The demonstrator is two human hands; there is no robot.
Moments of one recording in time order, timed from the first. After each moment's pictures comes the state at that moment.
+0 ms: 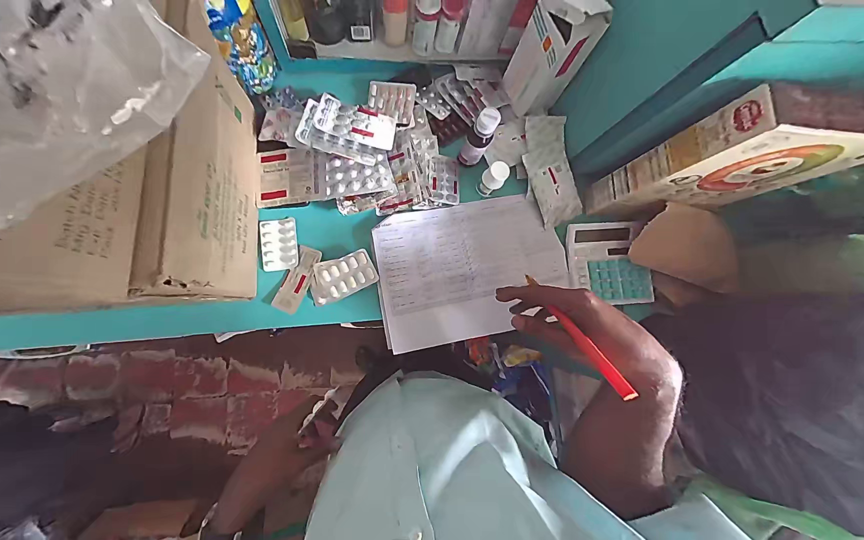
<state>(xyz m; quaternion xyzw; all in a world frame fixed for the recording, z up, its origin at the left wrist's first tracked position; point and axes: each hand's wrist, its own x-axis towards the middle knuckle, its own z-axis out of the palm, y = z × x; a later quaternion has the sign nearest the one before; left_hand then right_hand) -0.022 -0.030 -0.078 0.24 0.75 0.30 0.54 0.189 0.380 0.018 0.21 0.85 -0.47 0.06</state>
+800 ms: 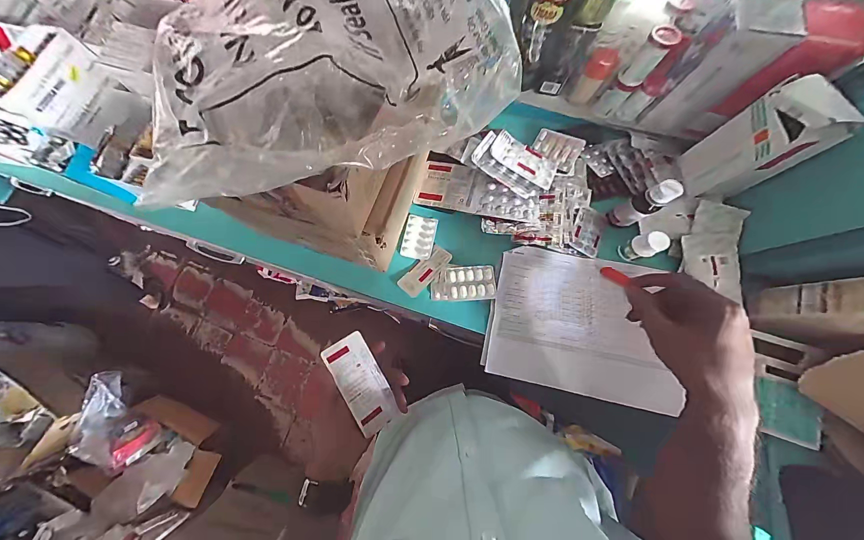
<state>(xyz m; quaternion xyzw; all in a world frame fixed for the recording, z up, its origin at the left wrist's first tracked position) 0.011 -0.027 -0.071 -0.01 0.30 0.89 0.35 0.097 0.380 0.008 0.30 0.89 -0.31 -0.13</state>
